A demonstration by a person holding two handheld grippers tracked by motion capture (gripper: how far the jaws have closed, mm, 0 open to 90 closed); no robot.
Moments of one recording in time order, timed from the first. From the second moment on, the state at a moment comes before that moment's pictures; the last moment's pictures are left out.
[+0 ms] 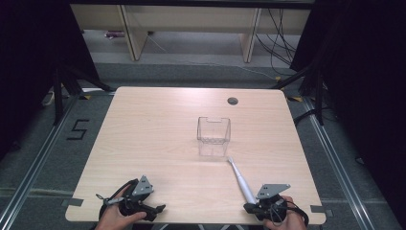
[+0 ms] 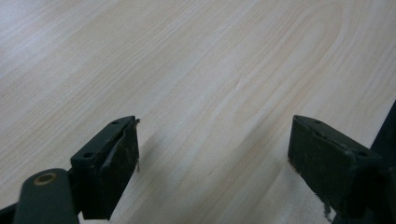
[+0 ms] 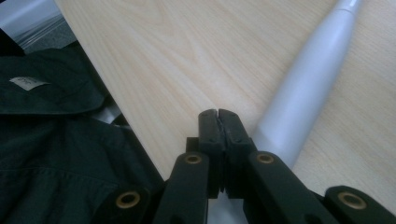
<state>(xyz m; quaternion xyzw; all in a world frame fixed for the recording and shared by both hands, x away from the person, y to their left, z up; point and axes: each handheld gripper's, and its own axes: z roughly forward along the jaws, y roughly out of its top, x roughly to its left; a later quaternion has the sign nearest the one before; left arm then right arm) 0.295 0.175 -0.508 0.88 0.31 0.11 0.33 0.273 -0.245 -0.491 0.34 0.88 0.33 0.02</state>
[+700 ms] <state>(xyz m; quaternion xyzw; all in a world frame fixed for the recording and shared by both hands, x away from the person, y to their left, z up) 0.295 0.174 -0.509 0.88 0.31 0.11 0.33 0.276 -0.254 -0.482 0.33 0.89 0.32 0.05</state>
